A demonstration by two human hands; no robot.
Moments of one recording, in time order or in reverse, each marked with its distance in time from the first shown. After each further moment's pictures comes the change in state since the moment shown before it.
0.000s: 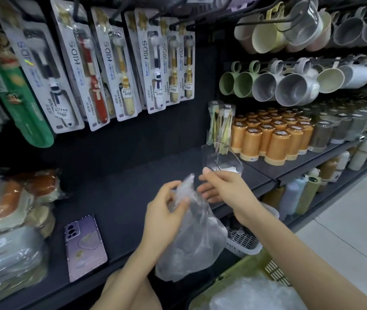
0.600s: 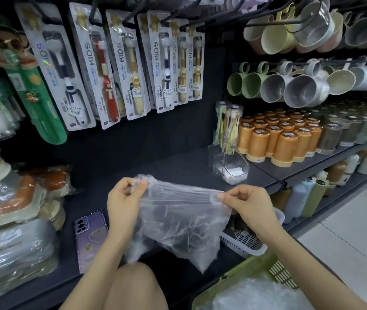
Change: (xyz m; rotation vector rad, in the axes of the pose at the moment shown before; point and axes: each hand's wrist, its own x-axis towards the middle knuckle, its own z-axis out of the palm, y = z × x) left_hand 0.024 -0.033 -0.059 -0.176 0.345 -0.141; right_hand -0.021 0.033 -0.020 -0.176 0.170 -0.185
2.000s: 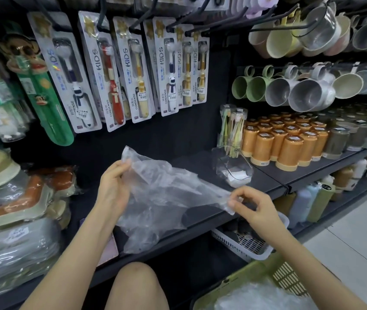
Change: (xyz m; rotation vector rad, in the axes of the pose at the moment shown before) left_hand 0.048 0.029 -0.012 -0.644 -0.115 -0.214; right_hand 0.012 0.026 -0.014 0.022 -0.201 -0.367
